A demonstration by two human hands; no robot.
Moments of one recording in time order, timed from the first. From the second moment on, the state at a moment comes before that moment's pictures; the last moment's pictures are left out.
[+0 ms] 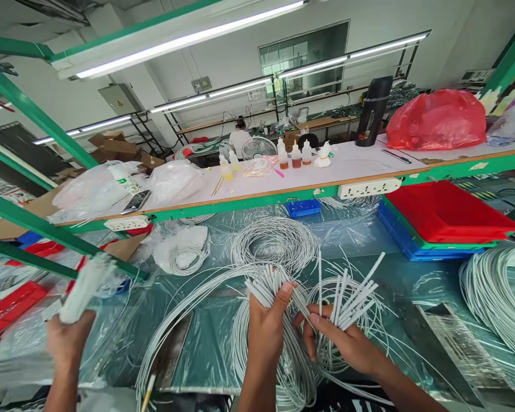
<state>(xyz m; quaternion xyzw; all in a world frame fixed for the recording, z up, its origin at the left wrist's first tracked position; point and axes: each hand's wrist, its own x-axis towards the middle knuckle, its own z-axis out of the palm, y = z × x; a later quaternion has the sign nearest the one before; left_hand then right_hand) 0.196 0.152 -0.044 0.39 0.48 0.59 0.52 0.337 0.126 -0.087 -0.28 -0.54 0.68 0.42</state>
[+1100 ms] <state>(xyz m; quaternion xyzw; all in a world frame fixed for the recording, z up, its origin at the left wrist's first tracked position) 0.182 0.166 -0.036 0.40 0.37 0.62 0.57 0.337 0.127 -0.104 -0.40 -0.51 0.56 0.52</state>
